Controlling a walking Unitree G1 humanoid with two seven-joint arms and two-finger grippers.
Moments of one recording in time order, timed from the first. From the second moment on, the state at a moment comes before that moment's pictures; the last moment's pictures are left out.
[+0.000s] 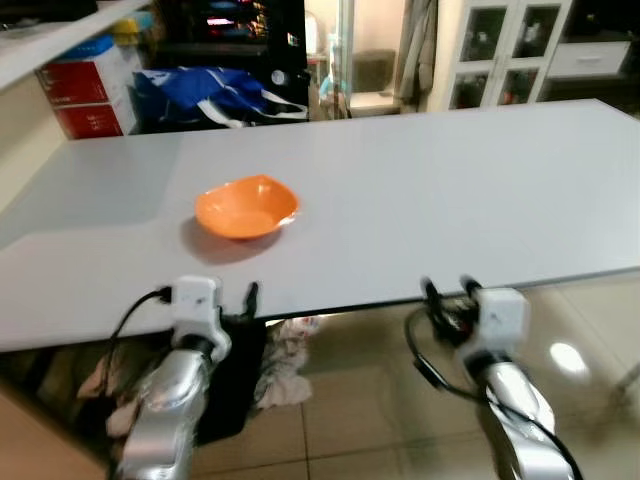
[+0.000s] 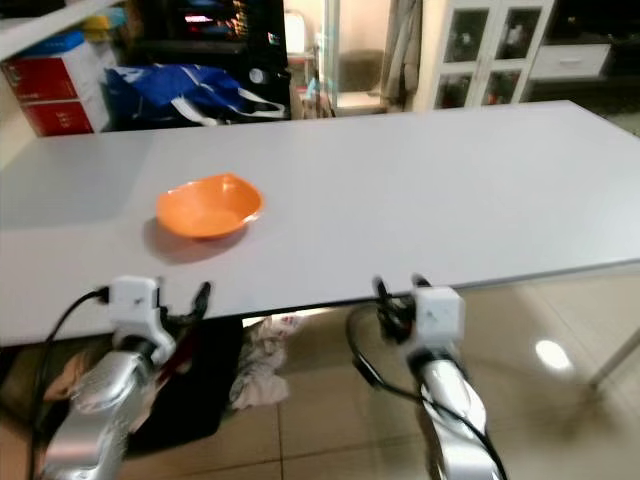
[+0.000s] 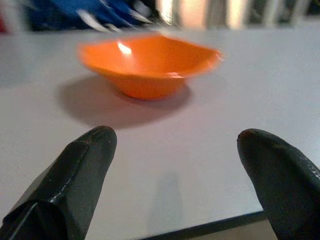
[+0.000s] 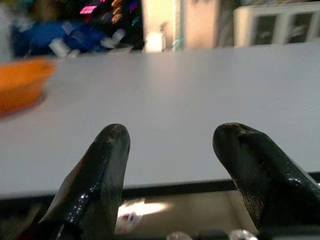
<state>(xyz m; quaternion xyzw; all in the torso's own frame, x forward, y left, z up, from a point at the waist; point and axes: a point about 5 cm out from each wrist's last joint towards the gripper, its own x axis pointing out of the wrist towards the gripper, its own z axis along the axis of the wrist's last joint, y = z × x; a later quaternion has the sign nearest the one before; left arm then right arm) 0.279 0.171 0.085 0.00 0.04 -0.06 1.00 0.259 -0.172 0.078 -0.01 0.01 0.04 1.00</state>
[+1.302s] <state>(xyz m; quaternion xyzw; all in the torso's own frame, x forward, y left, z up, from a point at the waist) 0.274 0.168 0.078 0.02 0.04 -0.04 1.00 0.277 -0.165 0.073 -0.01 0.03 0.07 1.00</state>
